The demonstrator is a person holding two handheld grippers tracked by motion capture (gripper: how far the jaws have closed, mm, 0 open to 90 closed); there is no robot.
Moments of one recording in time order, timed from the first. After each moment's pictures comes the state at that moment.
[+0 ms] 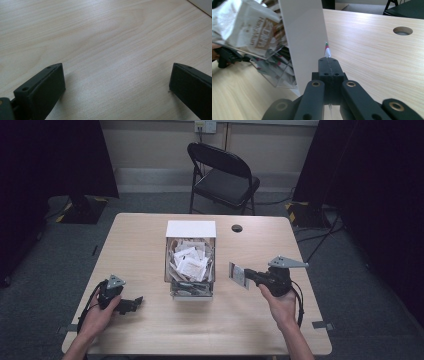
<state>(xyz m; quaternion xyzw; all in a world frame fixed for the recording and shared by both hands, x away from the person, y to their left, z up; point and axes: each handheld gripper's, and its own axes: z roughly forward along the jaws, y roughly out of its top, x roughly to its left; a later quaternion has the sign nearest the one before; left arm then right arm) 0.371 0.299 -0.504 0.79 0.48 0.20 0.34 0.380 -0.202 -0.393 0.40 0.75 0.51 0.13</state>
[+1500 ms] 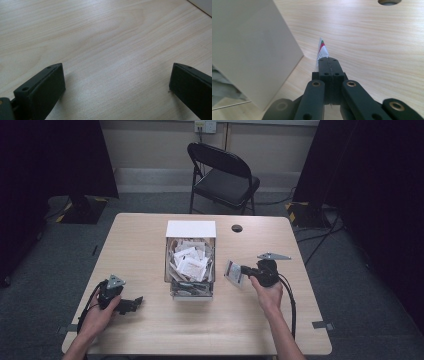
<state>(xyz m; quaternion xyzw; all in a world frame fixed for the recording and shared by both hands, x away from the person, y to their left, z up) 0.371 0.299 -0.504 0.79 0.48 0.20 0.34 0.435 -0.193 -0.448 0.48 0.74 0.45 0.13</state>
